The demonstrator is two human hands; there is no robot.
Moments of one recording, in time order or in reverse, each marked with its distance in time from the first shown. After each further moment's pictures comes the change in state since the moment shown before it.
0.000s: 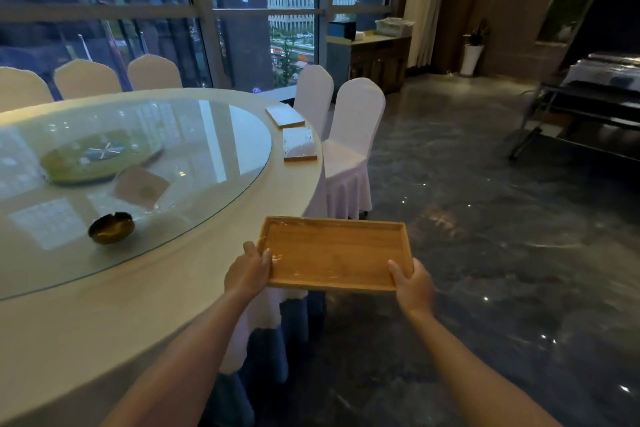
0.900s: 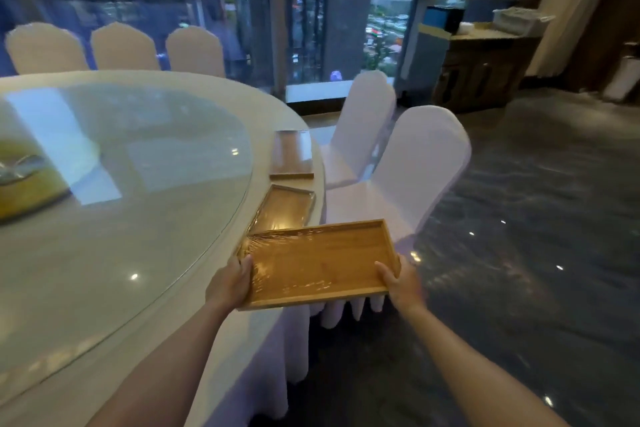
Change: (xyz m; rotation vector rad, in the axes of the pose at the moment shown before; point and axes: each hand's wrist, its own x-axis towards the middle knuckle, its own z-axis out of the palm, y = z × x) left_hand 0.562 0.193 0.134 -0.096 0.104 -0.392; right_hand 0.677 -0.078 0.228 -0.051 -0.508 -0.208
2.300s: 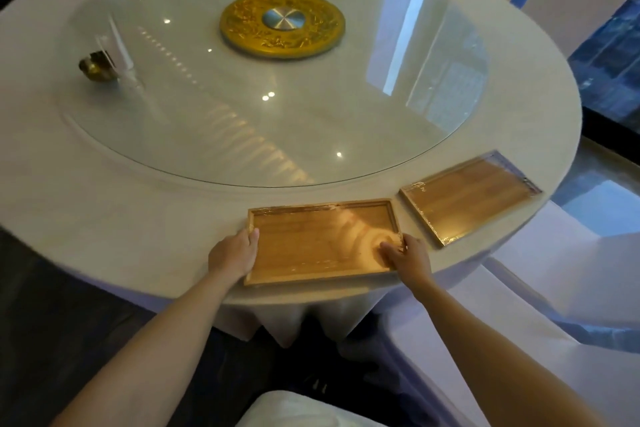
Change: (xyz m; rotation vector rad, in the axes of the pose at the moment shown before) left_hand 0.090 0.037 0.100 0.038 0.334 -1.017; right_hand 0.364 -0.045 0.207 -0.464 -1.102 -0.467
